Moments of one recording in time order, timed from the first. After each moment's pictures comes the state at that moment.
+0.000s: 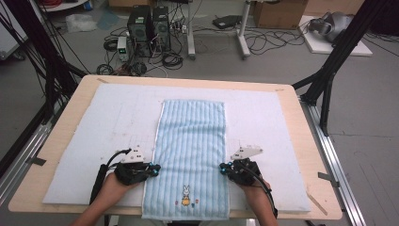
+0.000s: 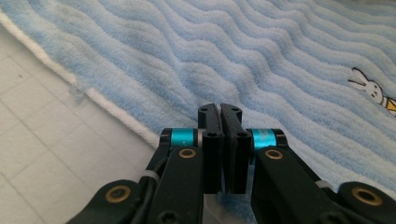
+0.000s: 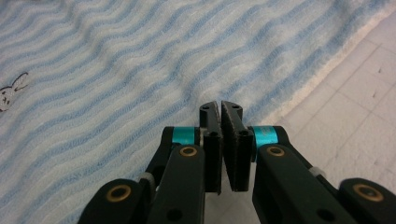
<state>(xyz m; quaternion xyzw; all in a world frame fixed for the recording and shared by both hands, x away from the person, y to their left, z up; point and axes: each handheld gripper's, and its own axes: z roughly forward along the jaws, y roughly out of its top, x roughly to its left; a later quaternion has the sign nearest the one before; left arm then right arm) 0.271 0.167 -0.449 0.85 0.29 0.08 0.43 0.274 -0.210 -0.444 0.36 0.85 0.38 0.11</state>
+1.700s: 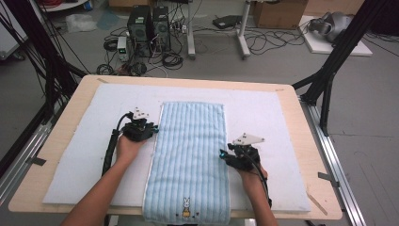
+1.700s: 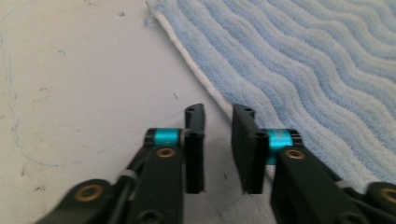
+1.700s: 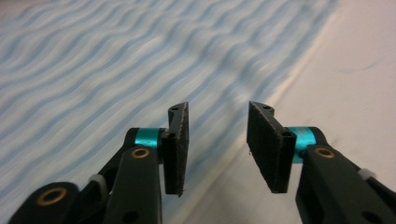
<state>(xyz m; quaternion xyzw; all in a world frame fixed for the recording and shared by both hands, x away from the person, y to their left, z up) 0.402 0.169 -0.448 0.77 0.44 0.20 0.41 0.313 -0.212 -0.436 0.40 0.81 0.39 0.19</state>
